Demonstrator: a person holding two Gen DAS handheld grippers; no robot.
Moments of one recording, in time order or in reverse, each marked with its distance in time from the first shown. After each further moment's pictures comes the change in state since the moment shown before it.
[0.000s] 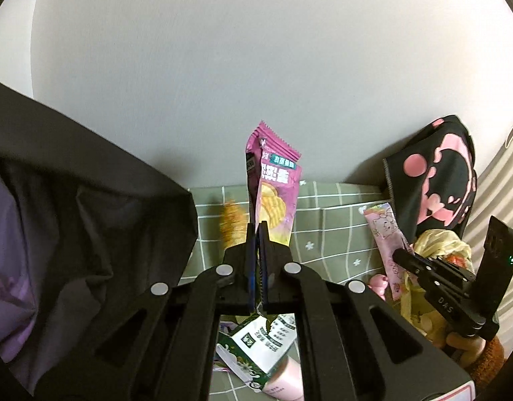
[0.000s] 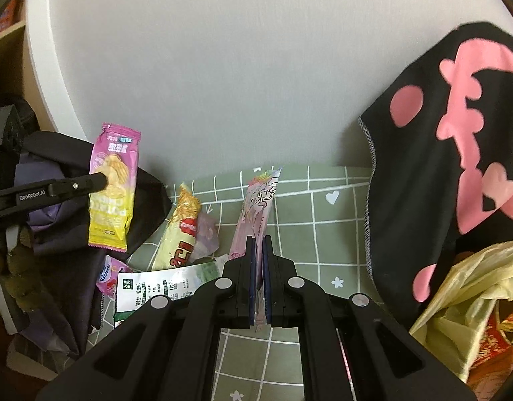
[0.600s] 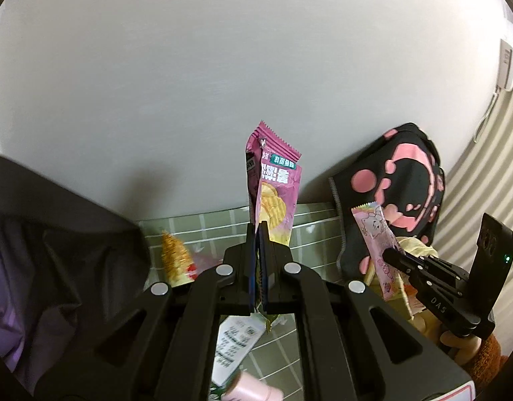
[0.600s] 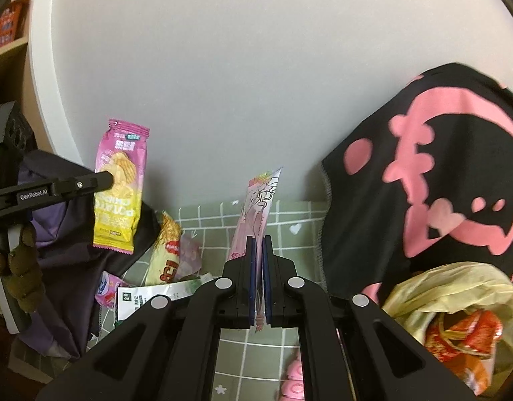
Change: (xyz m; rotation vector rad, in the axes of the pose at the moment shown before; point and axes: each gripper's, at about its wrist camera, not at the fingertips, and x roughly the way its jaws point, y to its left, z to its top) left arm -0.013 -0.043 0.022 0.072 -0.057 -0.150; right arm -0.058 -0.009 0.020 -0.004 -0.090 -0.097
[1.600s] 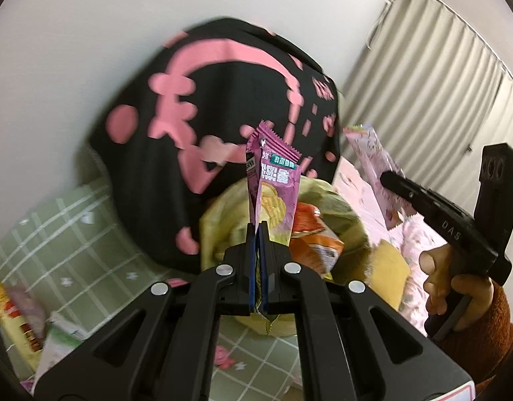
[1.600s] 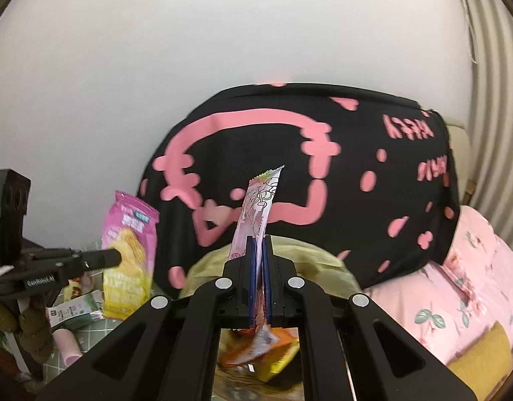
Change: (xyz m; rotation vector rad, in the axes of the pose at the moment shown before) left arm 0.094 -0.223 -0.046 0.347 0.242 -0.427; right arm -0.167 -0.150 -0.062 0.267 -0.153 -0.425
